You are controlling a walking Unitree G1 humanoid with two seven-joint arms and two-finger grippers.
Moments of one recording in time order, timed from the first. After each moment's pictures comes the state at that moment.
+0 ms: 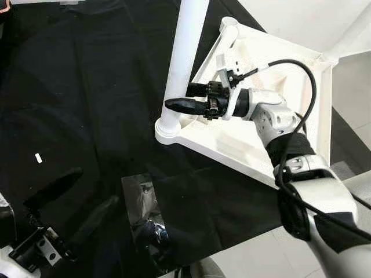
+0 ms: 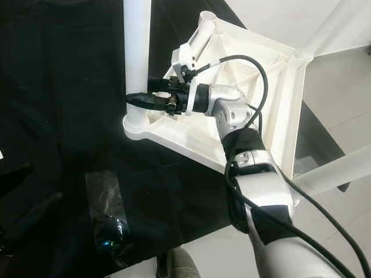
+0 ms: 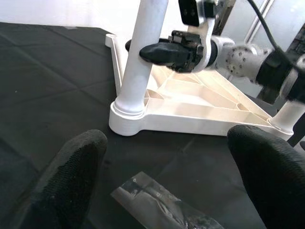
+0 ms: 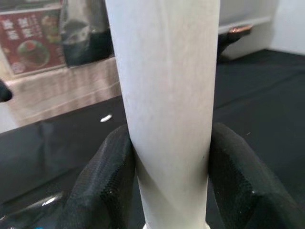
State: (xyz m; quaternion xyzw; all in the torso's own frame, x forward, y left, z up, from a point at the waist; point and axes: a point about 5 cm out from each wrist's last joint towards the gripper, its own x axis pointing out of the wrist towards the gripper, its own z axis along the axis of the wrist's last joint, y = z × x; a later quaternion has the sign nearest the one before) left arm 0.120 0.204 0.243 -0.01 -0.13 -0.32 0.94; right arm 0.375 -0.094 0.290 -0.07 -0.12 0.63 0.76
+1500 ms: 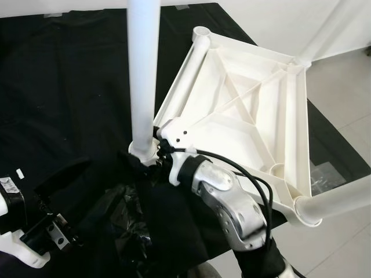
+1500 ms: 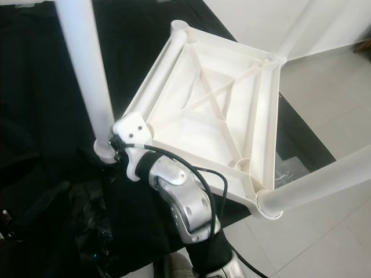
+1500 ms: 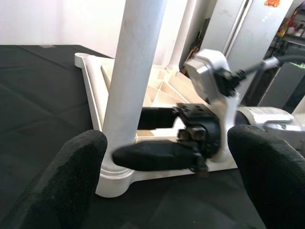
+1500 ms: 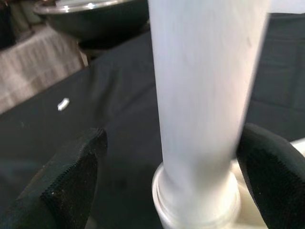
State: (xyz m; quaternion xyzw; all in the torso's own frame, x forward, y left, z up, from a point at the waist) left arm 0.139 0.201 0.242 -0.01 -0.15 -0.34 0.93; right arm 0.269 -0.019 0.217 -0.04 -0.07 0.47 0.88
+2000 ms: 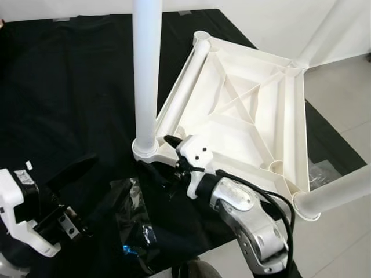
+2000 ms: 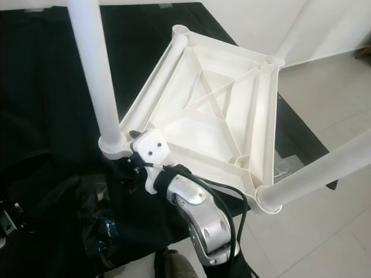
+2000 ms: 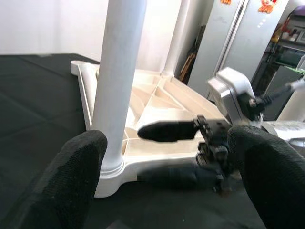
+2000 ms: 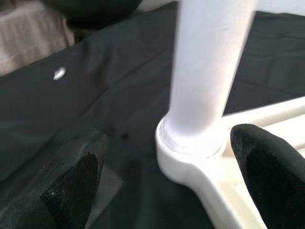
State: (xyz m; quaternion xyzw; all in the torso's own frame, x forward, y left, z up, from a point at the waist) left arm 0.153 0.194 0.241 -0.02 -0.16 -0.35 0.92; right arm 0.257 -0.045 0.200 -0.09 -0.05 0.42 0.90
